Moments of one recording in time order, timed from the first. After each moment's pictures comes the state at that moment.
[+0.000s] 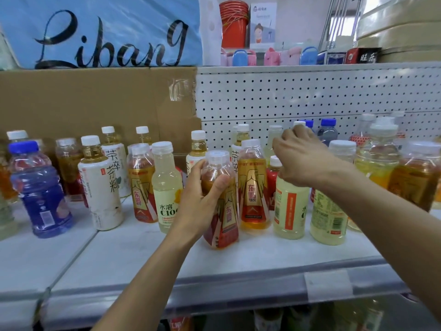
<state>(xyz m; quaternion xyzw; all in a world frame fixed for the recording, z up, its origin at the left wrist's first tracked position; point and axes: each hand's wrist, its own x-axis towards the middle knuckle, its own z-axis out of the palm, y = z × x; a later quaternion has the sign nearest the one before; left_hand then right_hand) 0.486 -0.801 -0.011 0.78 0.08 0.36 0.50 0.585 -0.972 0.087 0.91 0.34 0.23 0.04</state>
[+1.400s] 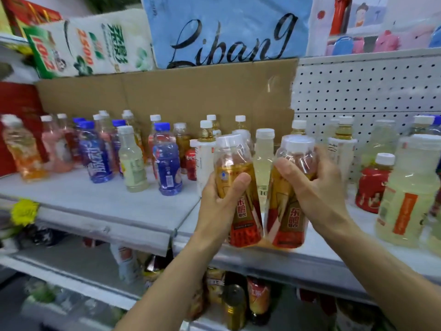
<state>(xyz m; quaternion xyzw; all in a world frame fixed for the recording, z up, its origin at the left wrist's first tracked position) 0.341 -0.761 -0.019 0.68 0.14 0.41 0.59 0.467 -0.874 0.013 0.56 0.45 0.04 -0.69</state>
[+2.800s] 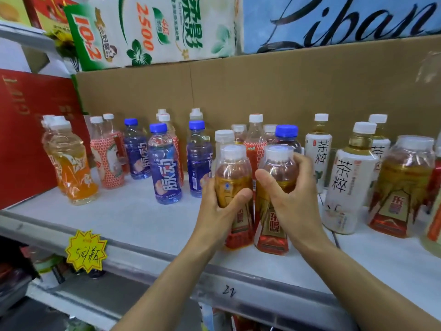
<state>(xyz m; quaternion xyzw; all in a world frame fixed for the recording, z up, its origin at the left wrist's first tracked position) 0.215 -0.463 -0.032 0.70 0.20 0.40 0.55 0.324 -0.556 -0.014 0.57 0.42 0.03 -0.70</state>
